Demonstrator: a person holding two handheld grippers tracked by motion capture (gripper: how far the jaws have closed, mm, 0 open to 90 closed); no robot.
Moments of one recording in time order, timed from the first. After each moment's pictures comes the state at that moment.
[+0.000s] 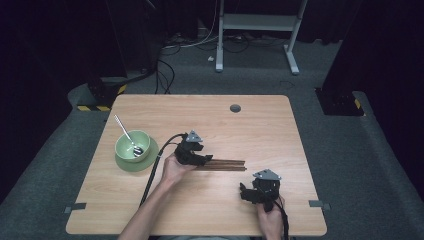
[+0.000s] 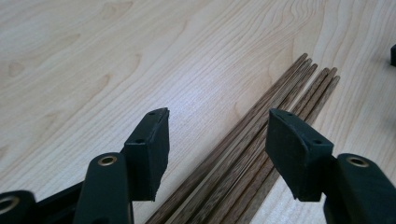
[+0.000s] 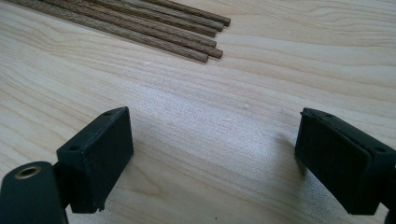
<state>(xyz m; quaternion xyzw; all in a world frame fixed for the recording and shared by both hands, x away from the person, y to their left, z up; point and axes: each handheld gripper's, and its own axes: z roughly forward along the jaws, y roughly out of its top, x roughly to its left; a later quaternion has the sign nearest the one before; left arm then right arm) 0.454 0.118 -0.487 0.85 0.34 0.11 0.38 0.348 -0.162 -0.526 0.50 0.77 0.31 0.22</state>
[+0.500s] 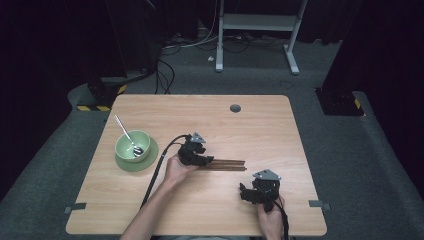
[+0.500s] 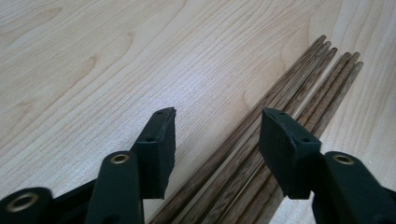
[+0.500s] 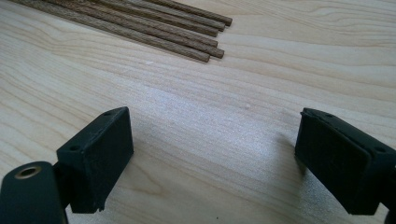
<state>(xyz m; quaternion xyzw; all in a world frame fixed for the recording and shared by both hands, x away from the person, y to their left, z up) 0.463 0.111 -0.503 0.86 0.35 0.09 0.36 0.347 -0.161 -0.526 0.50 0.77 0.31 0.22</state>
